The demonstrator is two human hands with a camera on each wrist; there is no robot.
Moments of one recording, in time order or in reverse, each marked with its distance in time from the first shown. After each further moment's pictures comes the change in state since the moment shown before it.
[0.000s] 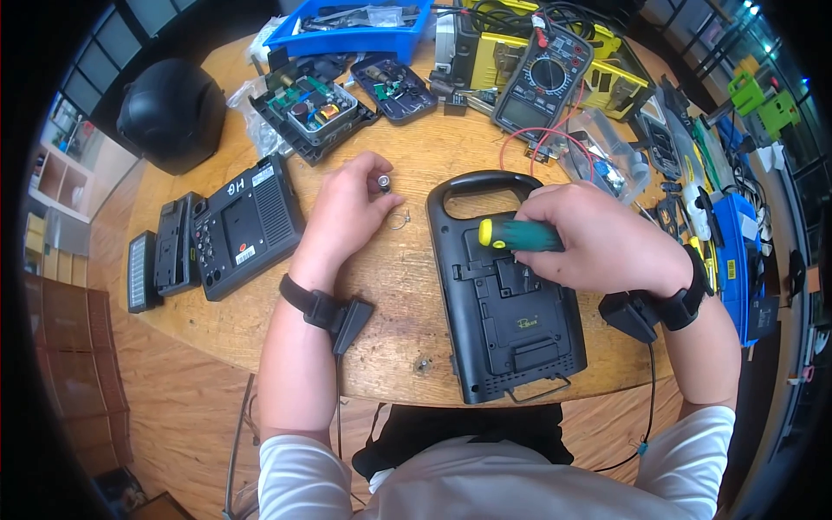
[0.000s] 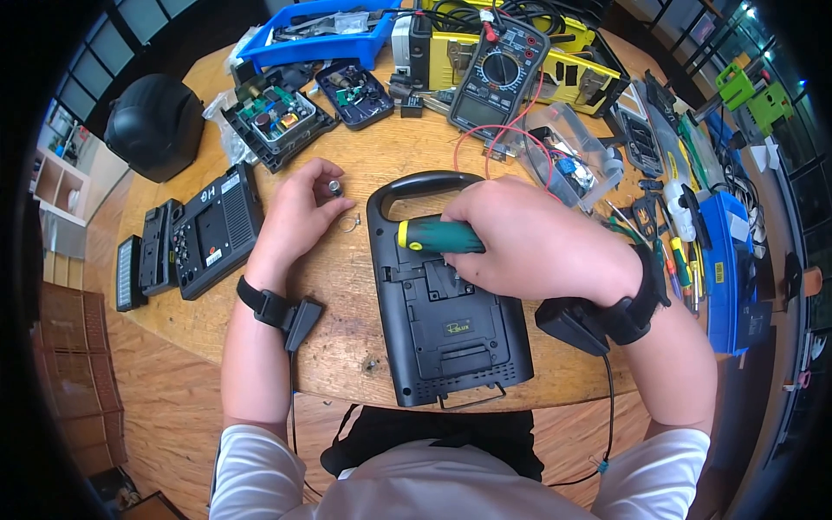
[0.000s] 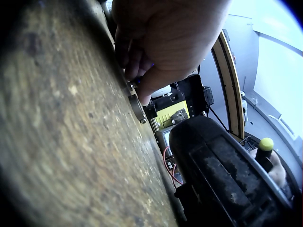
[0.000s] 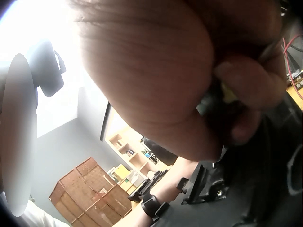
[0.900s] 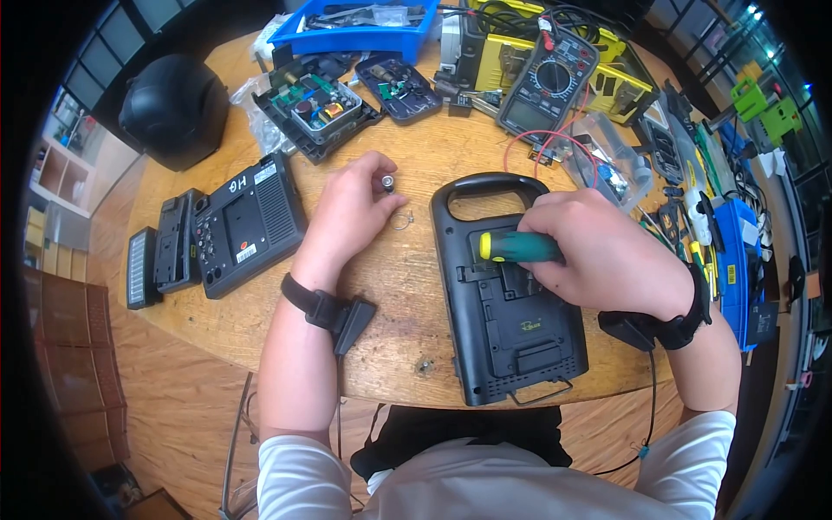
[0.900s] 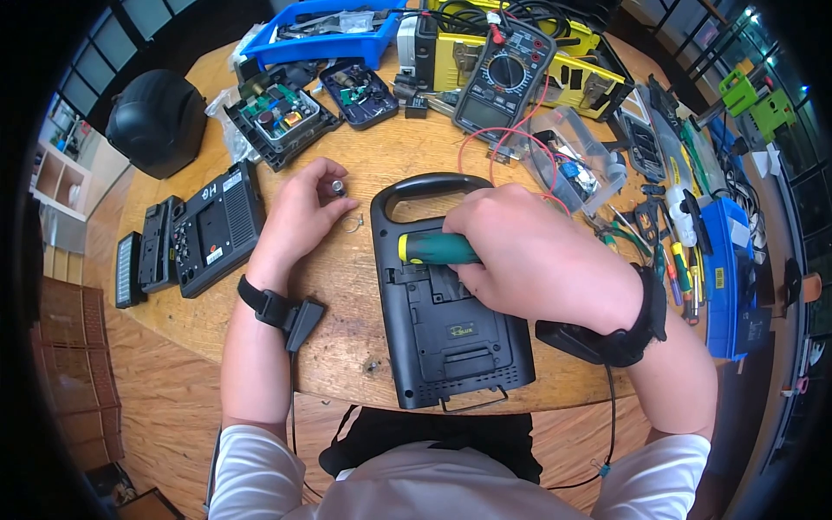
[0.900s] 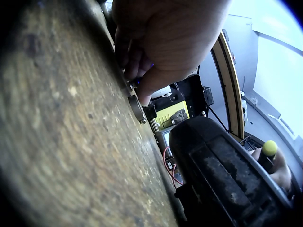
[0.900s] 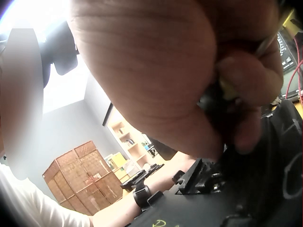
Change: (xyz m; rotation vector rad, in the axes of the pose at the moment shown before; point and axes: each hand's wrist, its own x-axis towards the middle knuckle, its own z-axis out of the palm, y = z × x) left_hand -0.001 0.003 -0.002 0.002 0.002 0.010; right_hand -0.005 -0.009 0.007 -0.113 0.152 -0.141
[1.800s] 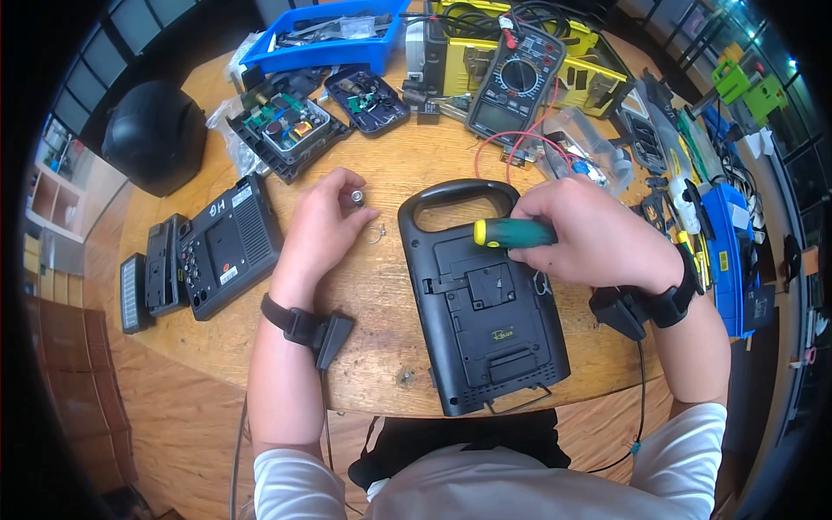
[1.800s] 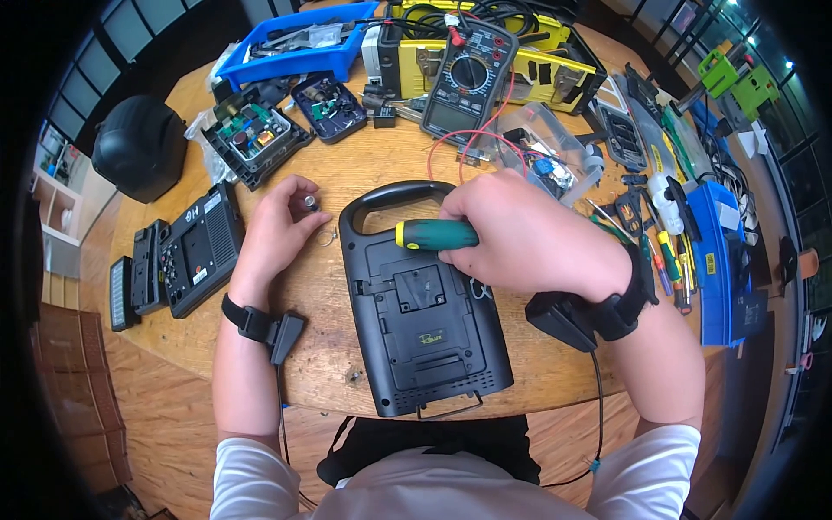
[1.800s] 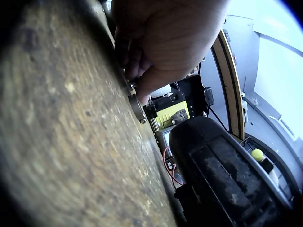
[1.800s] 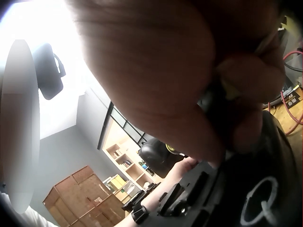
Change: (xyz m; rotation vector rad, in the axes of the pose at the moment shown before) left_hand 0.001 -0.001 0.002 0.000 -0.011 -0.030; right_hand -0.007 0.029 -0.009 0.110 -0.010 0.127
